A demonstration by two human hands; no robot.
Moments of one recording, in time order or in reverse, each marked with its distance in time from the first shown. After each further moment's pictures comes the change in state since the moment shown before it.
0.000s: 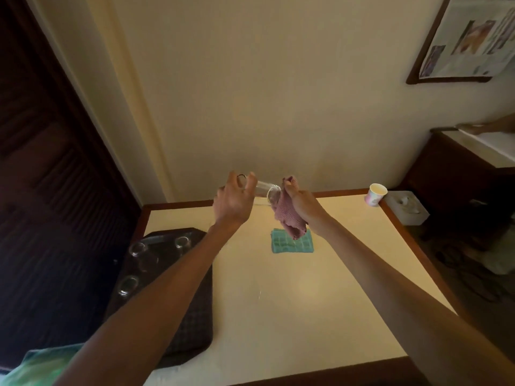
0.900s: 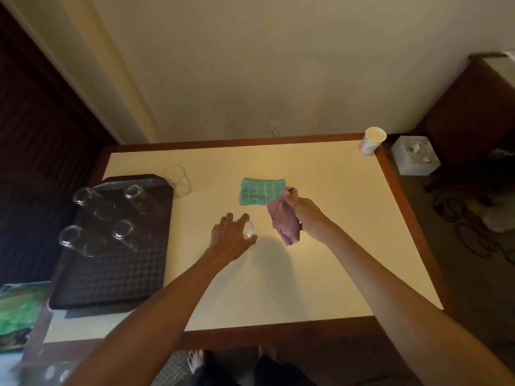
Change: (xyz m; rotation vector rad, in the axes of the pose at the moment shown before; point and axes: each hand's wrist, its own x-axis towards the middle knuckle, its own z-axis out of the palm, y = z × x) left_hand -0.124 -0.074 0.199 0.650 -0.634 -0.079; right_hand 0.034 0.194 -0.097 0.105 -0.158 0.386
